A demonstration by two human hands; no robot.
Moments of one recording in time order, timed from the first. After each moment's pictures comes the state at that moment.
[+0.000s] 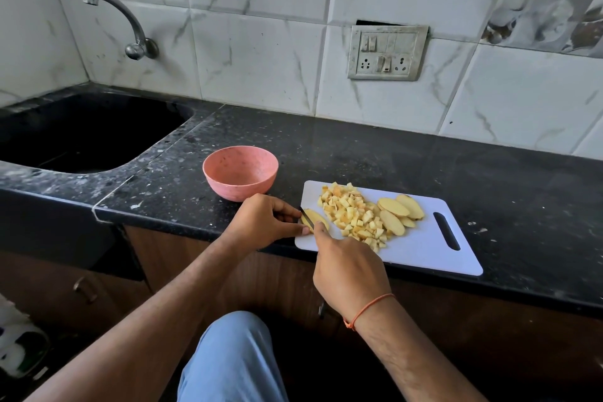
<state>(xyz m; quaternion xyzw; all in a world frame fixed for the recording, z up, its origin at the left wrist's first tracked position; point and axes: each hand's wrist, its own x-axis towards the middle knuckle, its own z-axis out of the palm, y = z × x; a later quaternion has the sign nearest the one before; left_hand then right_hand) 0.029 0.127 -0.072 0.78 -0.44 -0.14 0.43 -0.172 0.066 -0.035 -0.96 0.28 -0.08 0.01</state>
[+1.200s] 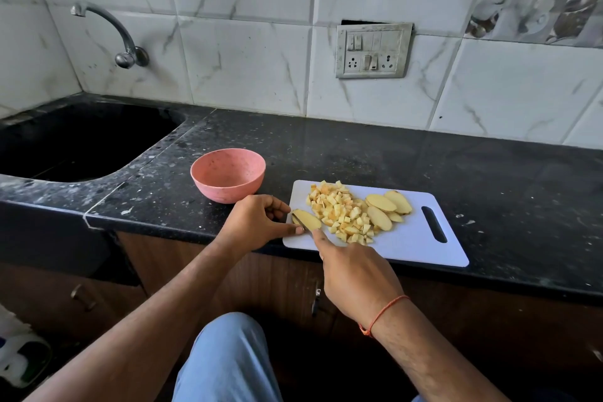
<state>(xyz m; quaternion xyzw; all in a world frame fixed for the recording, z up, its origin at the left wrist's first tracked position) 0.018 0.122 -0.073 0.80 -0.41 -0.14 0.42 -0.205 0.048 -0.033 -0.96 0.26 -0.05 0.04</state>
